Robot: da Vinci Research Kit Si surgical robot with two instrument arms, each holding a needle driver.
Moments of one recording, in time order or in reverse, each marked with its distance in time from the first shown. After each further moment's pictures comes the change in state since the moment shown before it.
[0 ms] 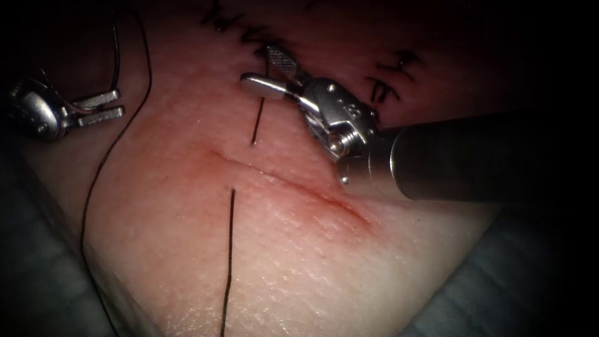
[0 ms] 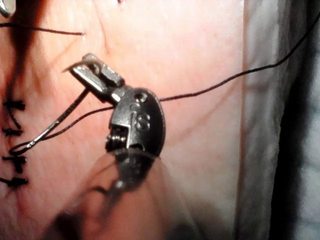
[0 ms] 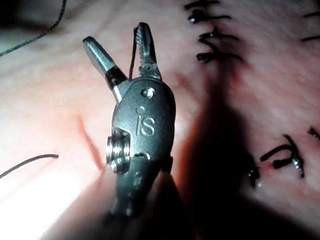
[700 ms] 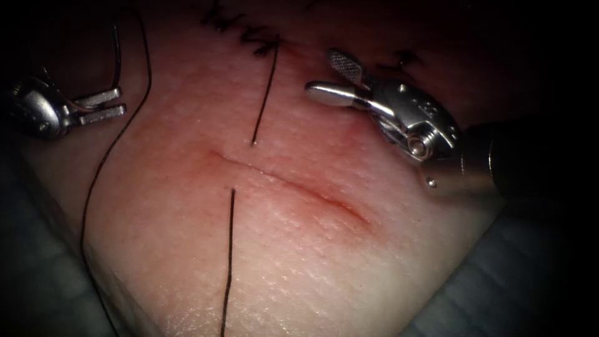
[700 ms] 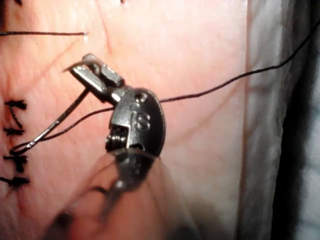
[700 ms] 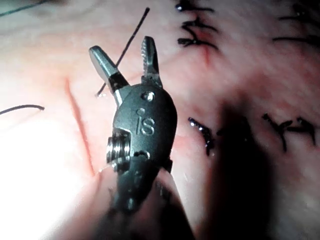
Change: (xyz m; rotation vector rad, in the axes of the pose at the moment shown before) right arm 0.006 -0.001 -0.009 -0.010 -0.127 -0.080; left arm 0.000 0.000 0.000 -0.007 -0.005 -0.001
